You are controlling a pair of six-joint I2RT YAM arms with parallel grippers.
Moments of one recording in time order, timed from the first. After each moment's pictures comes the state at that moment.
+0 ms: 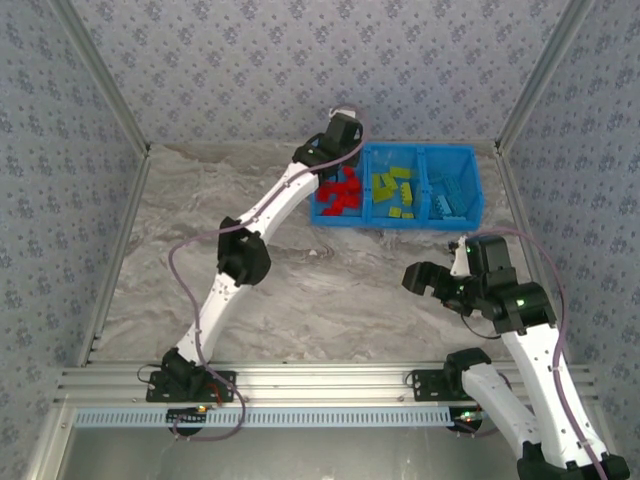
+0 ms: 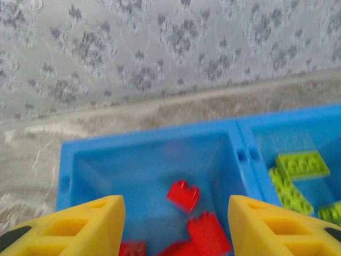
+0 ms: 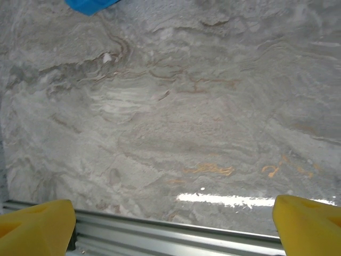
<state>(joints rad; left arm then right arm) -0.68 2.51 2.56 -0.67 -0.33 -0.29 0.22 0.71 0.91 -1.16 -0.31 0.57</state>
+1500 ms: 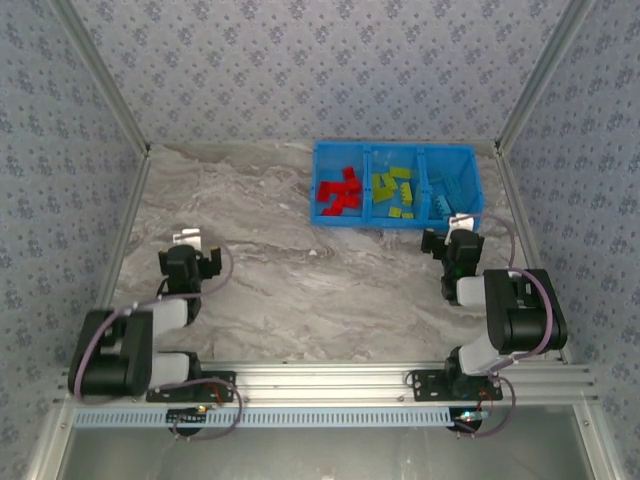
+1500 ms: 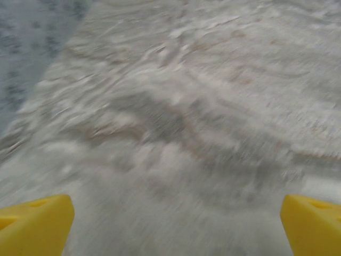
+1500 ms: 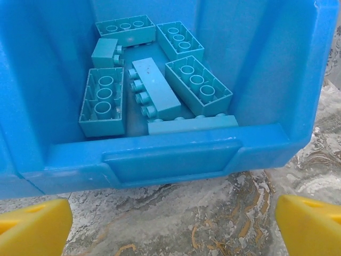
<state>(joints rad) -0.05 1.38 0.28 0.61 -0.24 0.04 0.00 1.53 0.35 0.73 0.19 0.03</state>
